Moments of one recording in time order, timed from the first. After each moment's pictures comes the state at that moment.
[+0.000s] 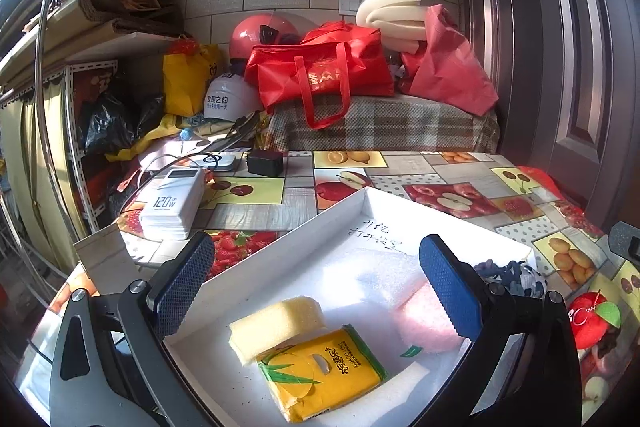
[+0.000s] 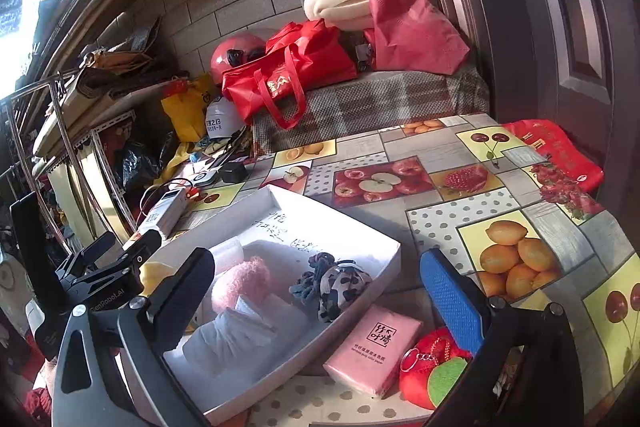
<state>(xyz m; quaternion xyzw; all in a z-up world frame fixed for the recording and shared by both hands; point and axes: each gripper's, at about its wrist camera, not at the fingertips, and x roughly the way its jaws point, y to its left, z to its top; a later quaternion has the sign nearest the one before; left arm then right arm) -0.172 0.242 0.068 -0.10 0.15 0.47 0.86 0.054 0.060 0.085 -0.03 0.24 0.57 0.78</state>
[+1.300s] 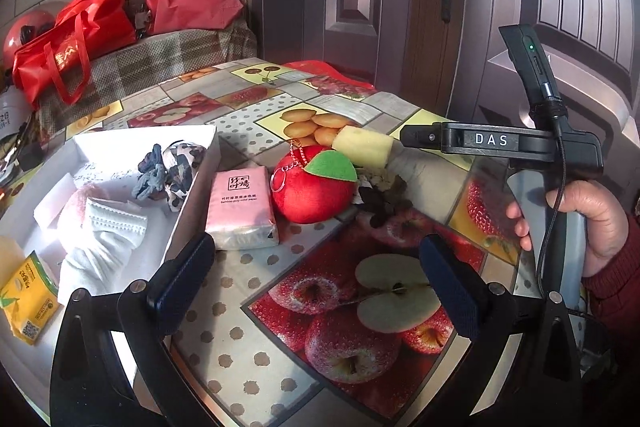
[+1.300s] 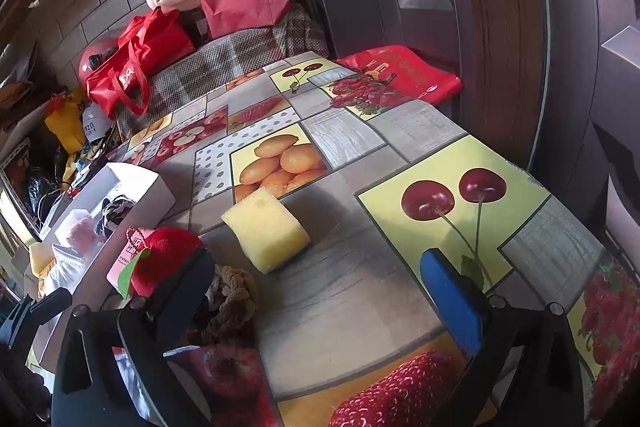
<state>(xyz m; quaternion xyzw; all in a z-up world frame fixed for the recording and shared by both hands) -0.067 0.071 0.037 -0.05 0.29 0.11 0.95 0.155 -0.067 0.024 -0.02 0.34 0.40 0.85</state>
